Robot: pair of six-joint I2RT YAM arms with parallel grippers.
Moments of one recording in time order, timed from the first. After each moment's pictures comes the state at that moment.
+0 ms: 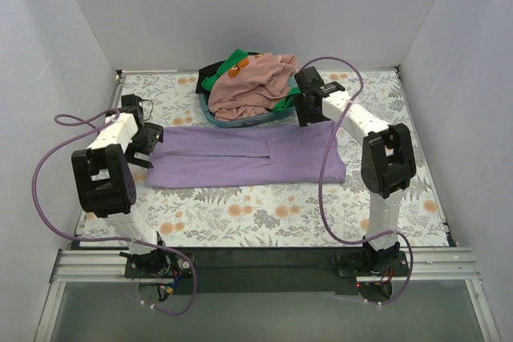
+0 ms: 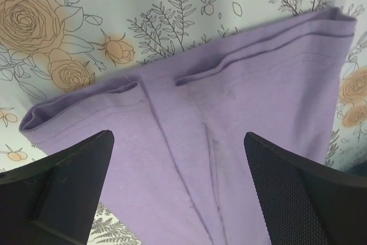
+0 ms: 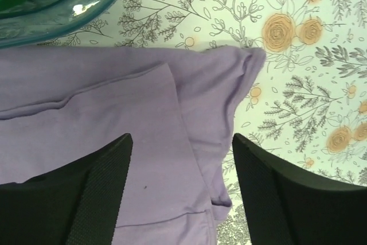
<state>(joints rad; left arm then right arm) 0.17 1.76 1.25 -0.82 -0.17 -1.16 0.45 1.98 1.65 -0.74 0.35 0.13</state>
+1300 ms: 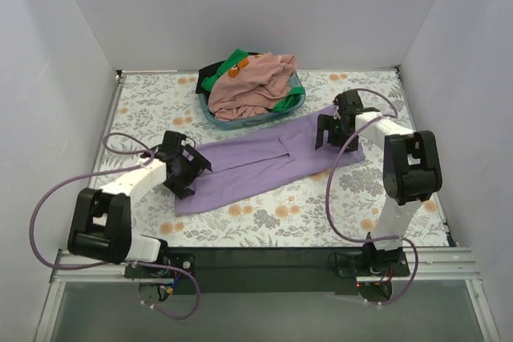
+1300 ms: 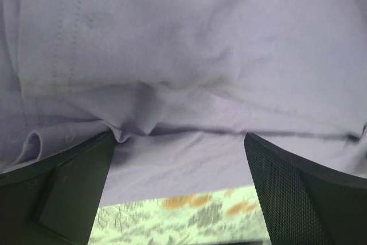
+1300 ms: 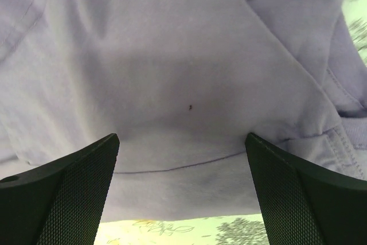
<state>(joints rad) -0.21 1.41 0.71 -0.50 0.05 -1.06 0.19 1.83 1.19 -0.50 -0.09 0.27</state>
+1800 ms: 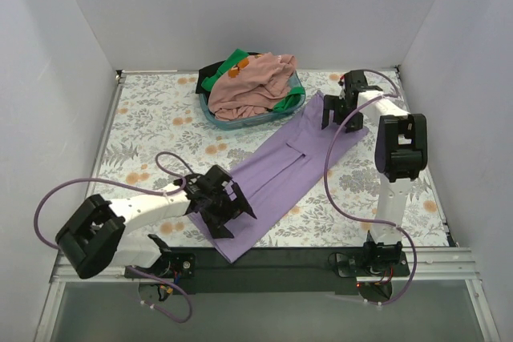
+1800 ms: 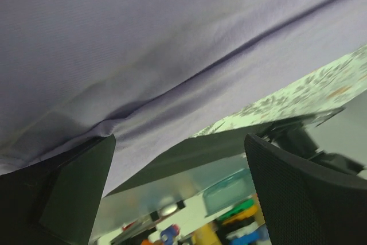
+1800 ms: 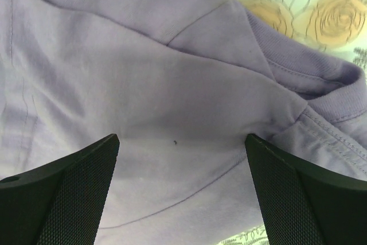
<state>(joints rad) -0.74 1.24 0.53 -0.45 0.29 -1.36 0.10 2.09 1.57 -0.61 -0.09 0.18</state>
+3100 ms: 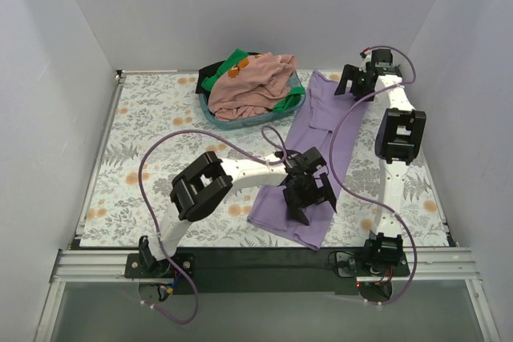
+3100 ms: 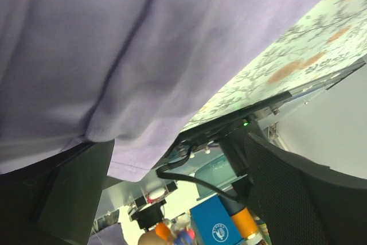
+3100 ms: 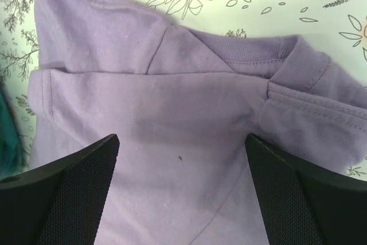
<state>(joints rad) -1.08 2.13 1.52 -0.54 0.41 -1.37 -0.08 2.54 2.28 -0.64 -0.33 0.15</state>
